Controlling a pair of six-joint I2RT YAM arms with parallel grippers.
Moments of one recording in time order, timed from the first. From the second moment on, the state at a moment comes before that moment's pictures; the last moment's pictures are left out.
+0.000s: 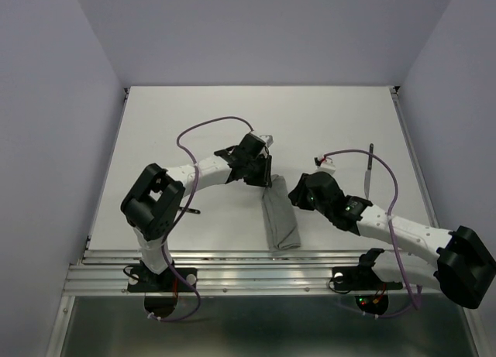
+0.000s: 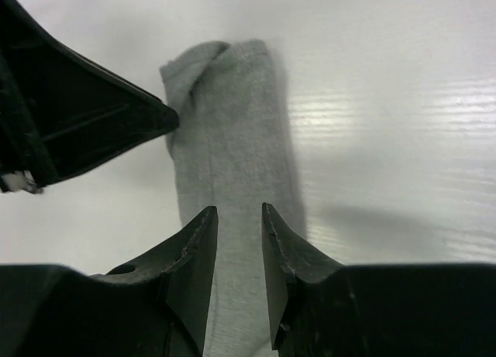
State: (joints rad) left arm -0.74 1.78 1.16 -0.28 0.16 -0.52; right arm 0.79 1.11 0.55 -0.06 0.30 0.82
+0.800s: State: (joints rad) left arm -0.65 1.45 1.01 -0.36 0.13 -0.52; right arm 1.01 1.30 0.55 -0.14 0.20 0.93
